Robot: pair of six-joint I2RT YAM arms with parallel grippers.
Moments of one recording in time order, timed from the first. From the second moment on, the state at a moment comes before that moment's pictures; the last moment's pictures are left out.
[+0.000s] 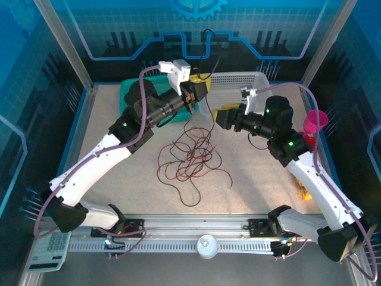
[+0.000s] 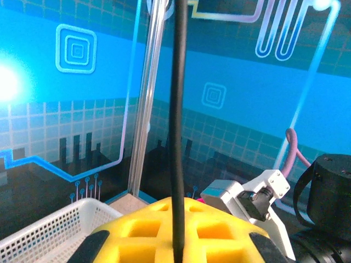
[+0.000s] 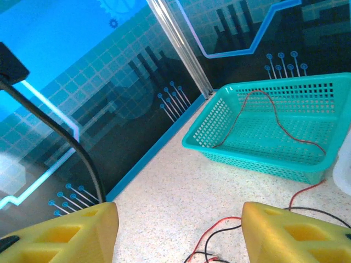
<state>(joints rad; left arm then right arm) -0.70 1.37 1.50 0.04 0.21 -0.23 0.43 1.08 1.14 -0.24 -0.50 0.44</state>
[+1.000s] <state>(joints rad) -0.70 1.38 1.33 0.03 0.12 -0.33 0.42 1.21 1.29 -0.23 -0.34 0.54</state>
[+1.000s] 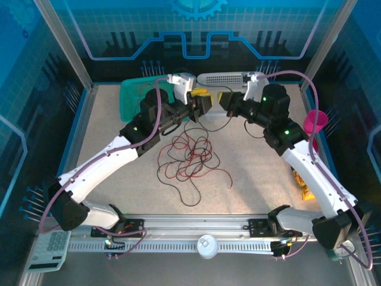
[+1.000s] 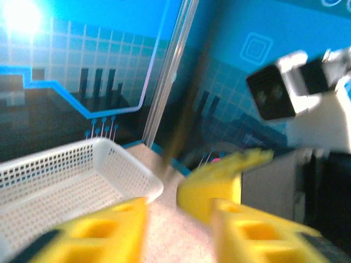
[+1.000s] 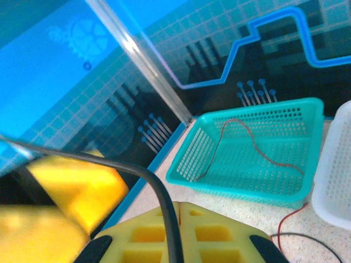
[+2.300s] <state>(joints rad) -0.54 1.08 1.01 -0.09 0.02 -0.51 0.26 2.04 2.06 -0.46 0.42 0.45</state>
